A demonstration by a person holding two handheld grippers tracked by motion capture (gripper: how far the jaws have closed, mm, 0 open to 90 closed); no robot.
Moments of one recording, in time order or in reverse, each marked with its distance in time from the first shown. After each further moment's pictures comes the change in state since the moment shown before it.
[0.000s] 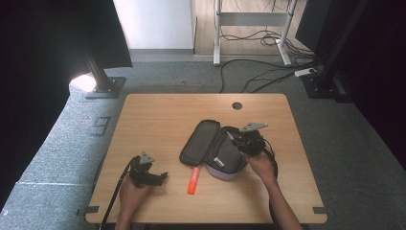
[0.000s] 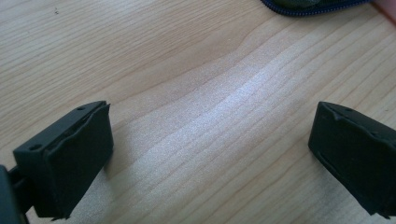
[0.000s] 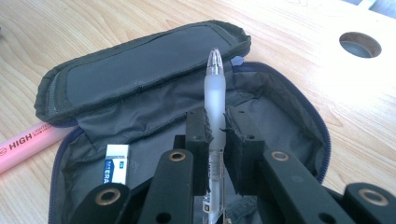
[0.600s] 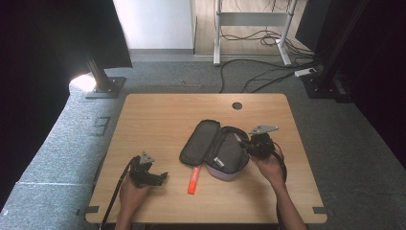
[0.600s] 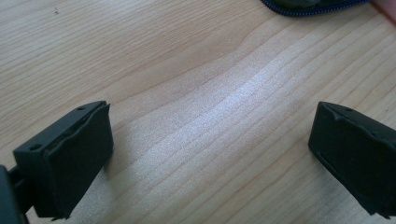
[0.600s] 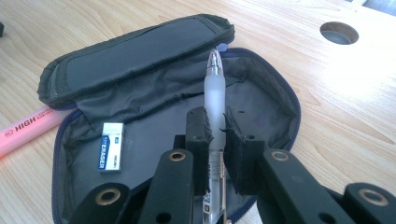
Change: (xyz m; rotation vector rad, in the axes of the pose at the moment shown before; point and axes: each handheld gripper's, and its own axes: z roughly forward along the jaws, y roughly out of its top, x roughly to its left) left arm 0.000 0.000 0.000 0.001 -0.001 0.001; right arm -0.011 -0.015 -0.024 -0.010 -0.006 0.024
